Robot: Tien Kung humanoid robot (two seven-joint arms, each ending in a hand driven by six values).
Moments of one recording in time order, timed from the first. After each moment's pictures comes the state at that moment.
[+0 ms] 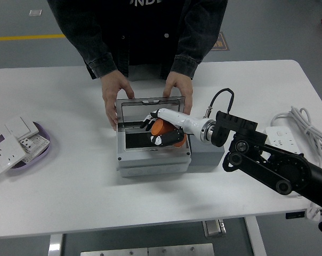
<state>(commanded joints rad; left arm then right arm) 0.01 0.13 -1.43 -0.18 1.24 -0.06 0.24 0.67 -0.29 0.61 1.35 -1.46 0.14 -0.18</state>
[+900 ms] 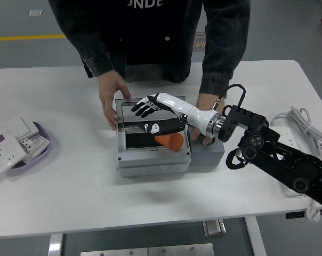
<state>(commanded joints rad) 0.02 0.12 -1.42 -0.18 1.24 -0.06 0.24 0.63 -0.34 0.74 1.49 -1.30 0.10 -0.11</state>
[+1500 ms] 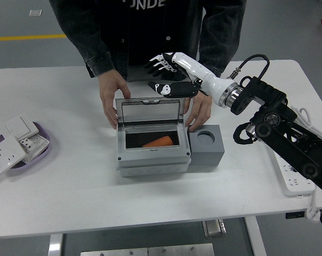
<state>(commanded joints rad) 0.02 0.13 -1.43 -0.18 1.25 -0.06 0.24 0.65 -0.32 0.90 1.48 -1.38 0.08 -0.15</state>
